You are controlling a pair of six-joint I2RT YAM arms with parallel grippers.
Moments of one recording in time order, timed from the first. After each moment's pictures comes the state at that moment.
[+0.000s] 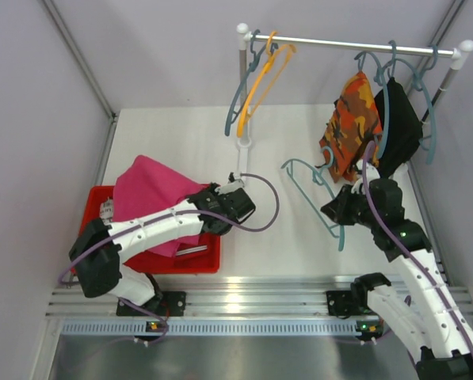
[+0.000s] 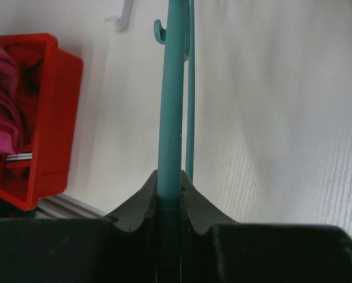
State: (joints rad) left arm -0.98 1.45 1.07 -0.88 -1.05 0.01; right arm 0.22 0.69 0.72 -0.63 -0.26 0.40
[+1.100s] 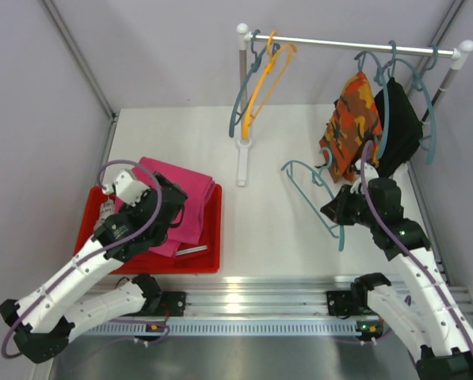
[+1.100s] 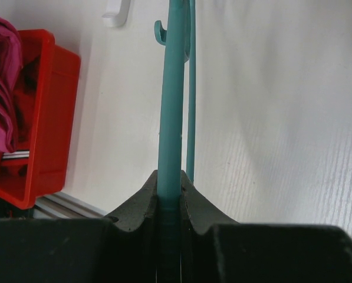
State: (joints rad) left arm -0.82 0.83 1.00 -0.92 -0.90 -1.18; right arm 0.22 0.70 0.72 -0.63 -0.27 0.38
